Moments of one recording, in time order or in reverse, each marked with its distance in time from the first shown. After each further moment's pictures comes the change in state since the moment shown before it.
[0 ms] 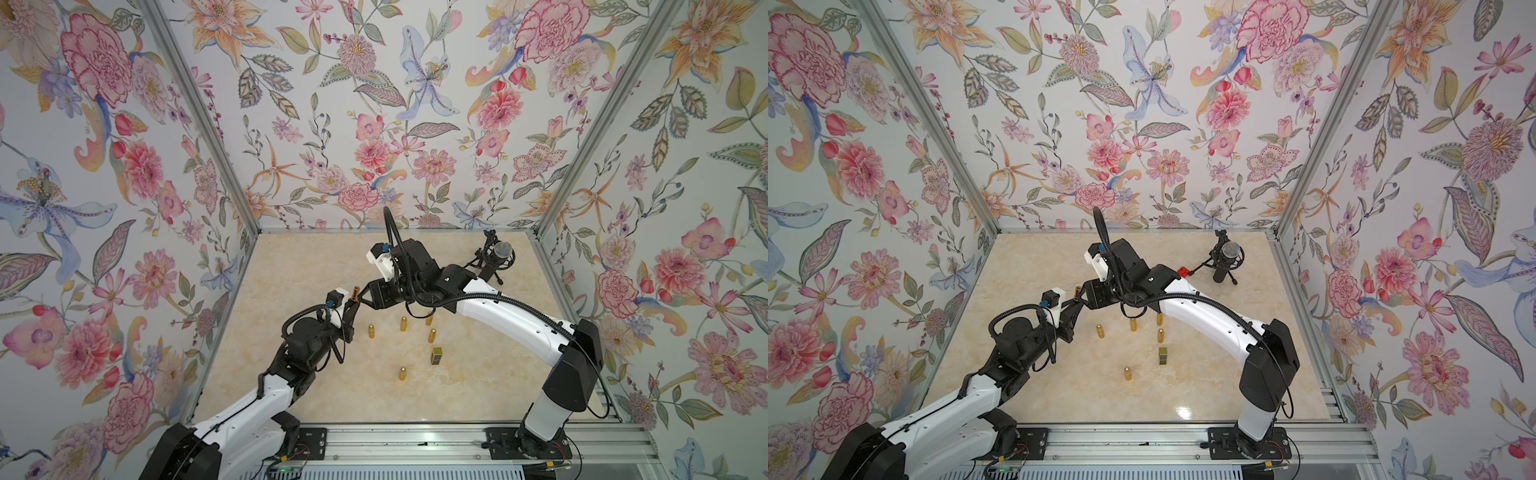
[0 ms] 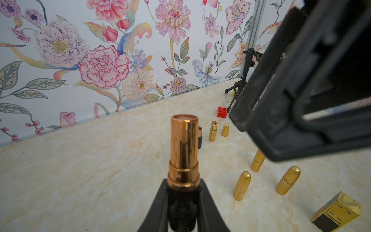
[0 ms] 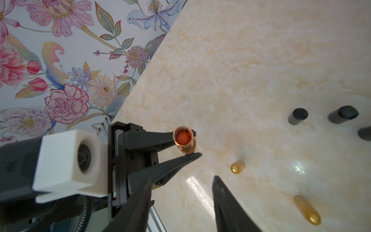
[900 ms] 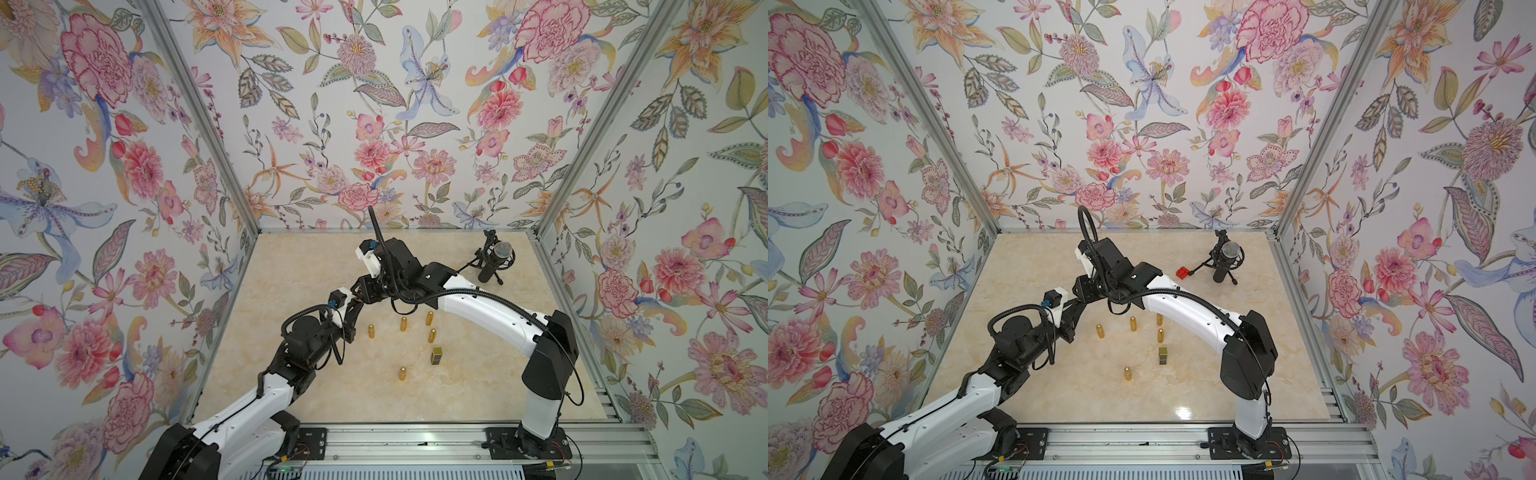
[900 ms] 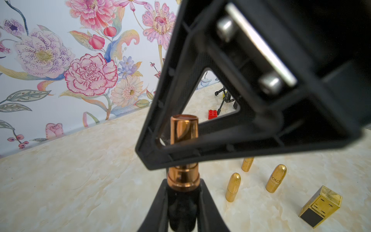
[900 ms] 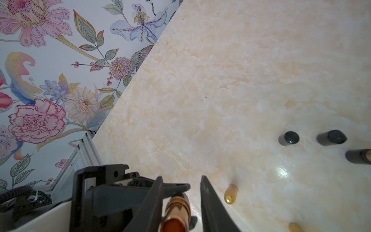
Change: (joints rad) left arm 0.000 0.000 0.017 -0.001 0.055 0.019; right arm 0.032 0.123 0.111 0.018 0.122 -0.014
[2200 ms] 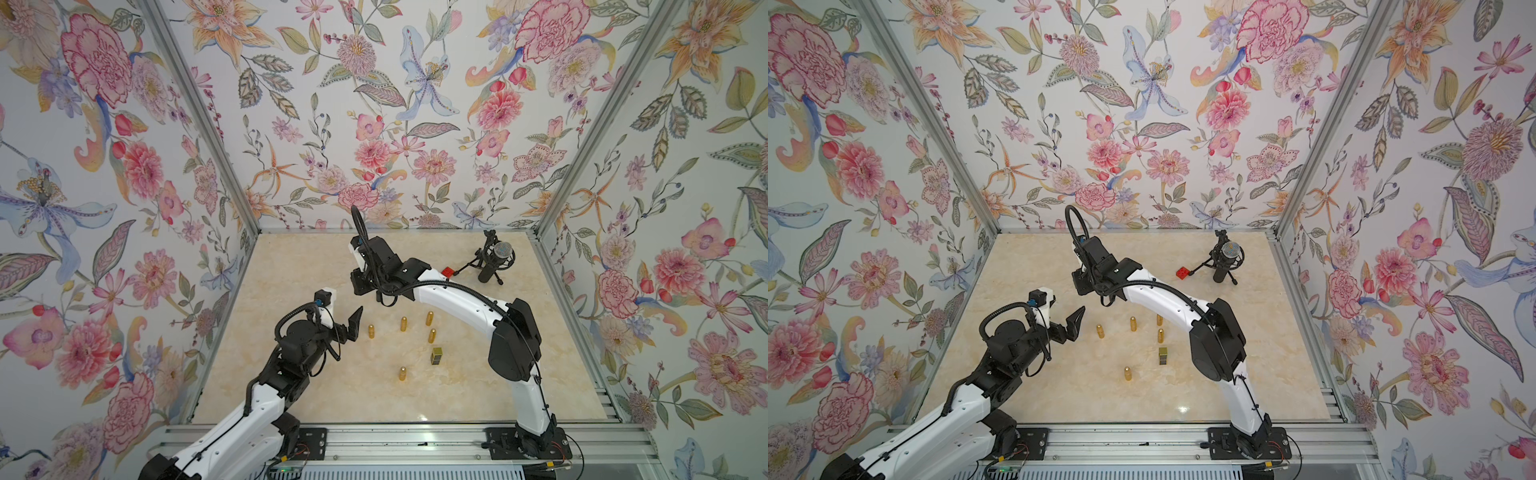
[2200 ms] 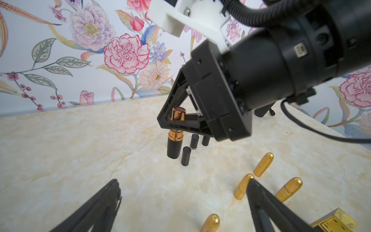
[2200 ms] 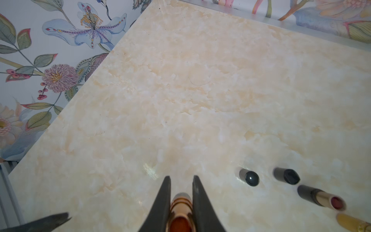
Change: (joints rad) left arm 0.002 -0.171 0.002 -0.232 -0.187 -0.154; right arm -0.018 0.265 0.203 0.010 0.212 -0.137
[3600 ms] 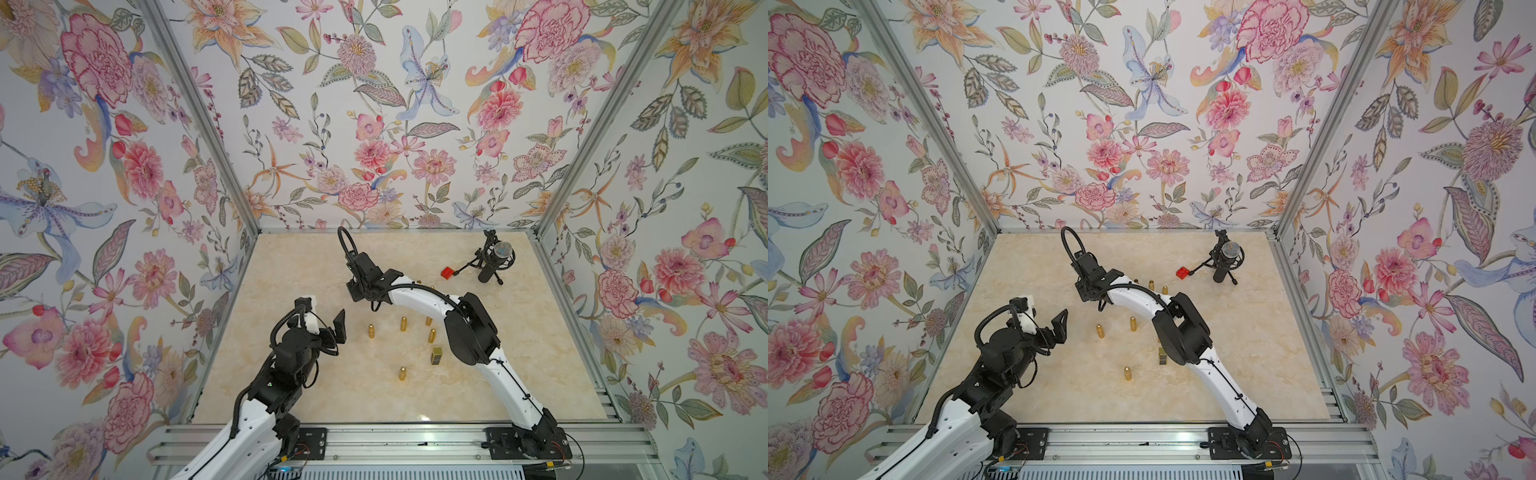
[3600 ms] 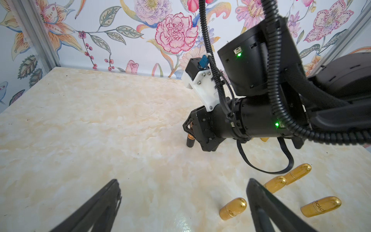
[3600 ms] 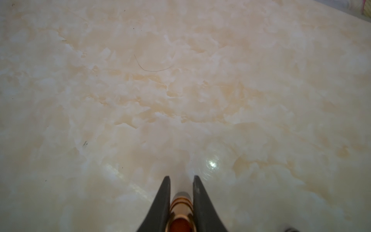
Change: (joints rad) left arm 0.000 -0.166 -0.016 -0.248 -0.208 -0.153; right arm -0.033 0.345 0.171 0.082 0.139 -0.086
